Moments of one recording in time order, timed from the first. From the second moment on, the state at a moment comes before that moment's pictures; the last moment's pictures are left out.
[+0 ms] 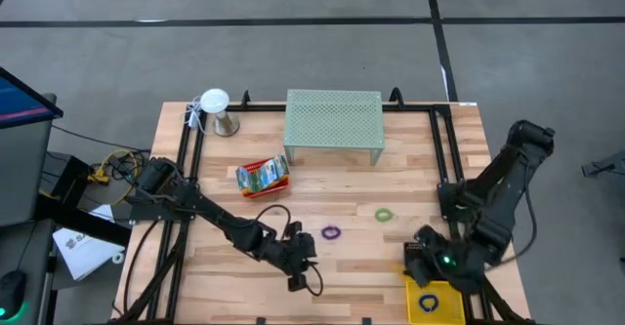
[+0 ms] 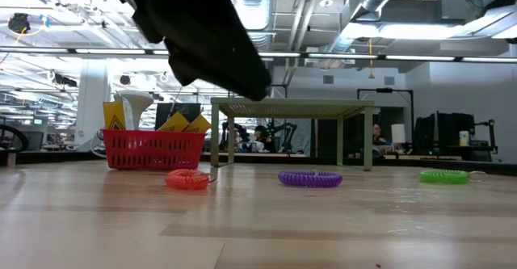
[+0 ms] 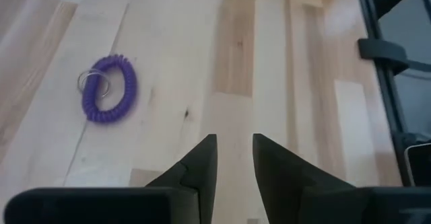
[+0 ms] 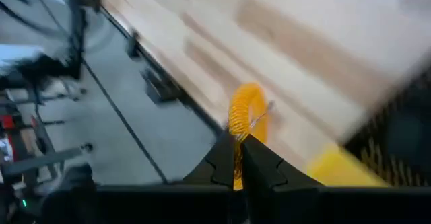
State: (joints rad) left arm -0.50 1.87 1.15 -0.08 -0.32 -0.54; right arm 1.02 1.26 0.98 -0.67 0.43 1.97
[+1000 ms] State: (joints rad) left arm -0.50 1.87 1.15 -0.10 -0.32 -0.56; right arm 1.19 1.48 1.00 -0.67 0.23 2.21
